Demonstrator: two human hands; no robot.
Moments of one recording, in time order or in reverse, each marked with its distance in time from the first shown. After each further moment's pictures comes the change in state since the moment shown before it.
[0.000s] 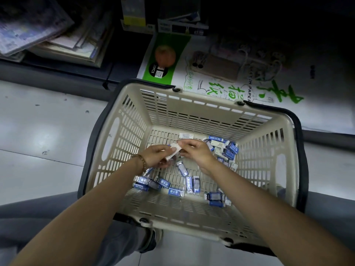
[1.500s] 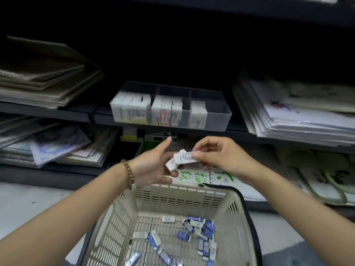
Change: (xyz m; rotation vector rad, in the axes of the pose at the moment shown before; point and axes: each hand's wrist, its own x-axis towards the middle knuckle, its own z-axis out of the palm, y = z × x) left_hand -0.183 0.258 0.043 -0.037 -0.329 0.297; right_hand -0.195 -0.272 -0.056 -0.342 -0.107 -0.599
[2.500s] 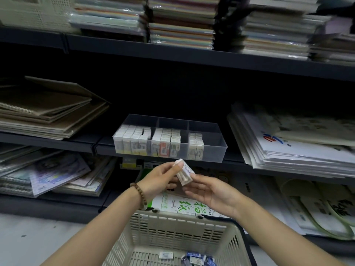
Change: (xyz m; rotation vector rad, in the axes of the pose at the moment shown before) left_hand 0.019 0.021 0.000 0.235 0.253 0.341; right_hand 0.023 0.009 0.007 0.662 -0.041 0.348
